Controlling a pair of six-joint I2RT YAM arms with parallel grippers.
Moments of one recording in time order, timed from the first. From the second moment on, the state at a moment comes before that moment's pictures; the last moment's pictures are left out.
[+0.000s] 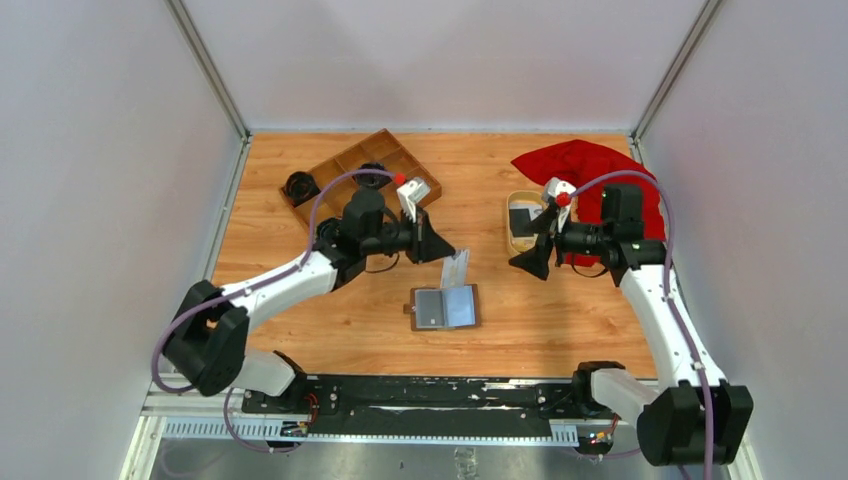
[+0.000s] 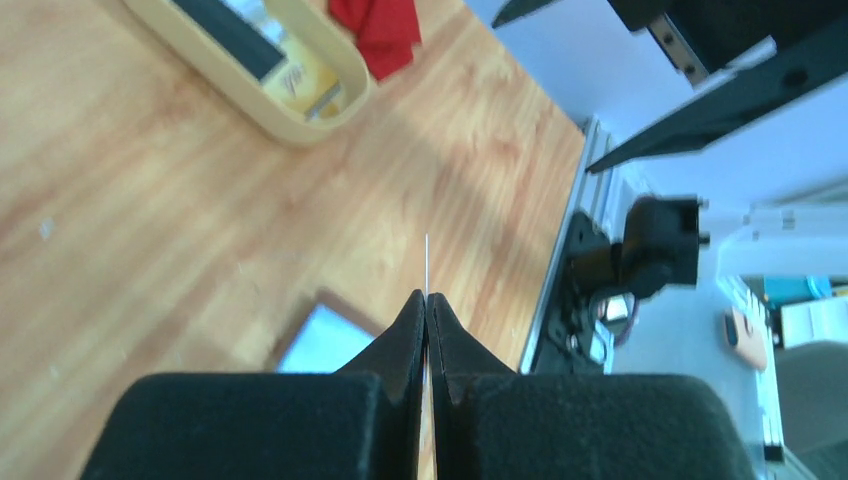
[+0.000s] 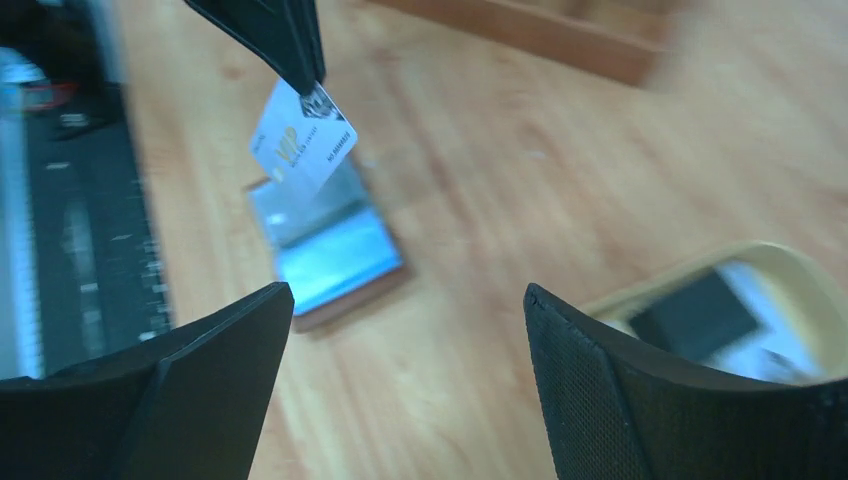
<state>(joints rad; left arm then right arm) -0.63 1.44 0.90 0.30 0.63 -0.47 0.04 1.02 0.93 -0.54 -0.96 -0.56</state>
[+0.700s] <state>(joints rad) -0.66 1.52 0.39 1.24 0.64 -0.85 0.27 1.30 0.80 -0.32 -1.31 -0.23</state>
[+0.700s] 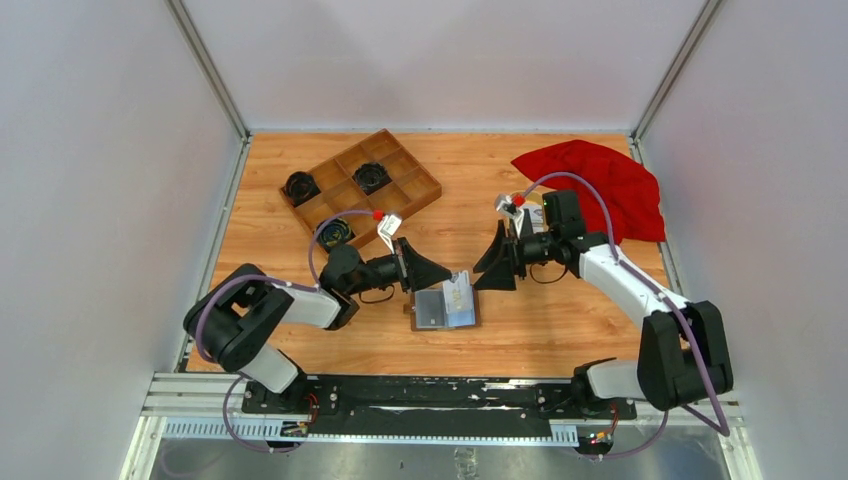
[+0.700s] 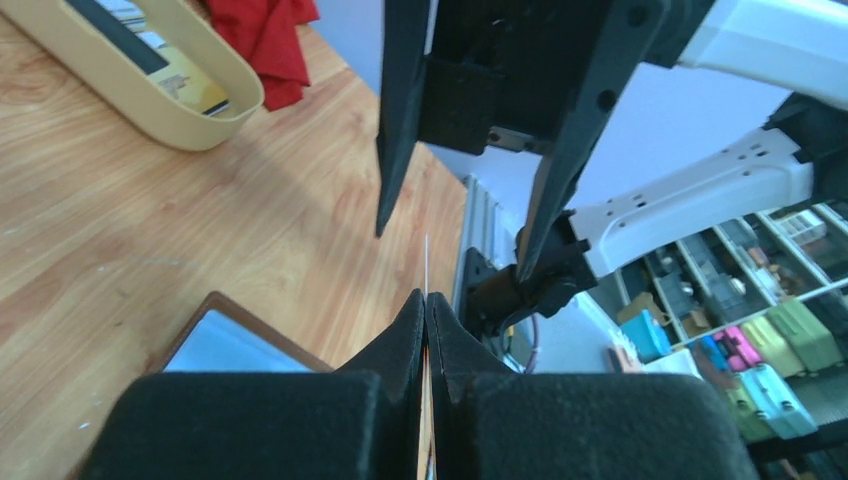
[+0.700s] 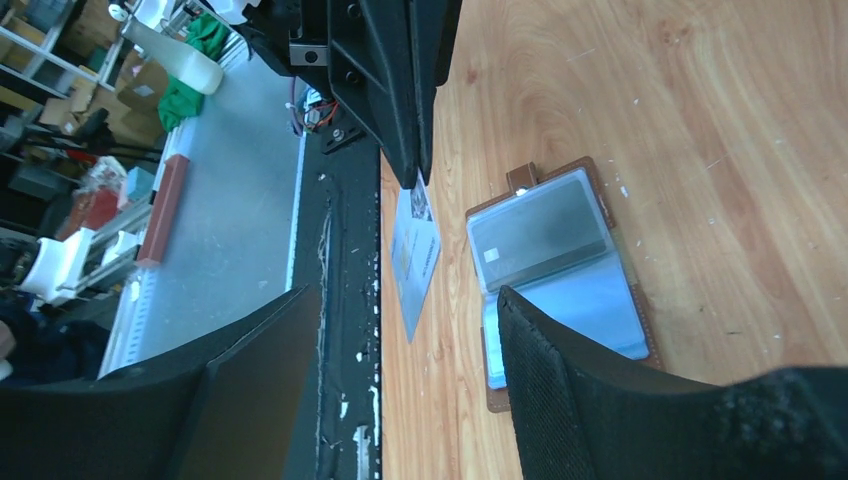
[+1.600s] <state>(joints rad) -0.71 1.59 0.41 1.34 0.64 -0.89 0.31 1.37 0.81 -0.21 -1.34 -0.03</state>
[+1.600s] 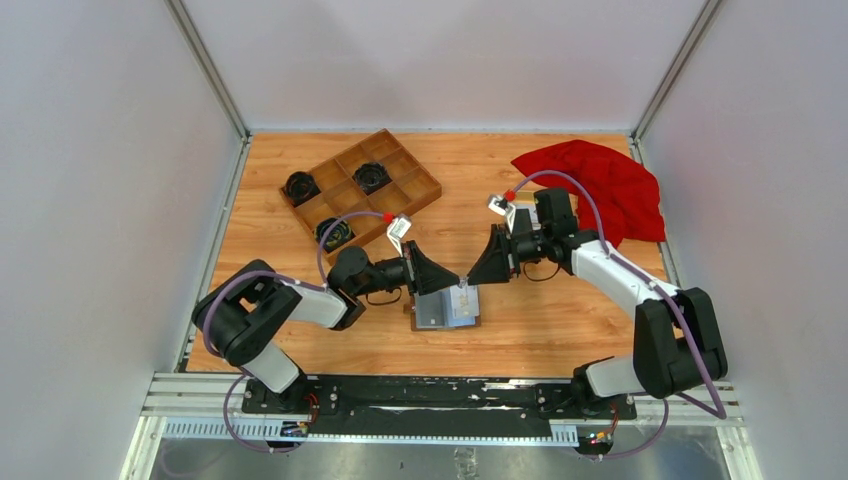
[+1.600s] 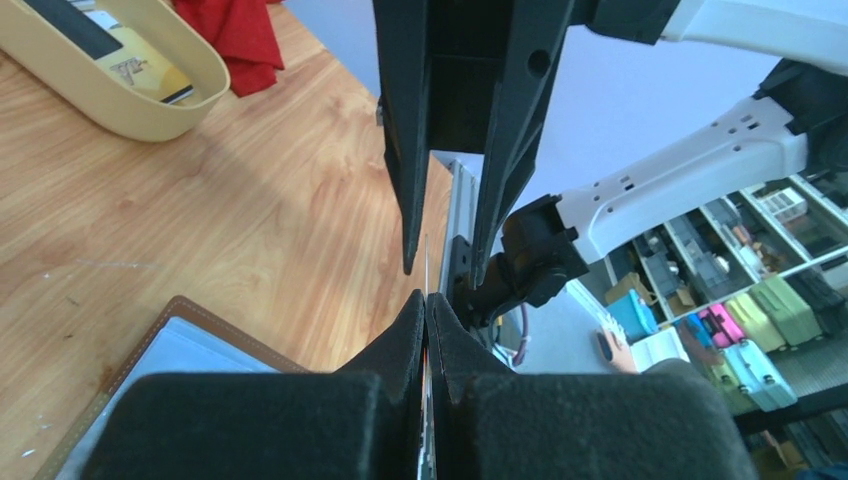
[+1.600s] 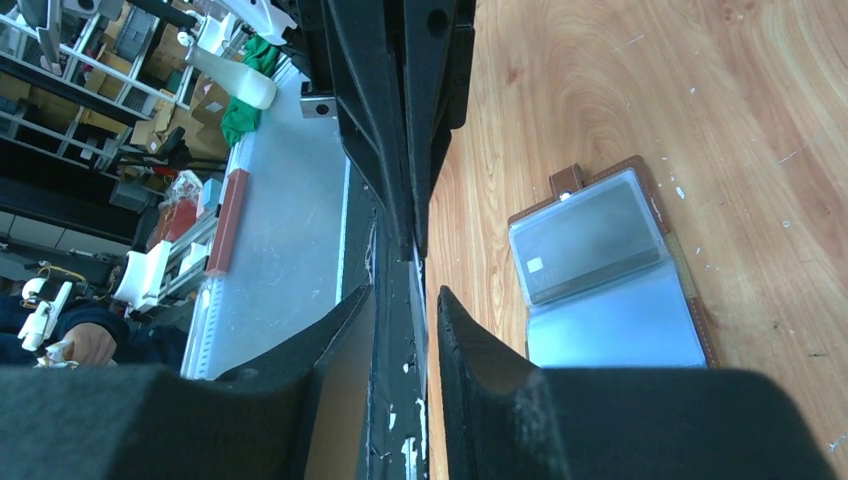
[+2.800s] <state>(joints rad) -0.71 1.50 0.45 1.10 0.68 -0.76 0.36 1.43 0.89 -0.46 -1.31 -0.29</state>
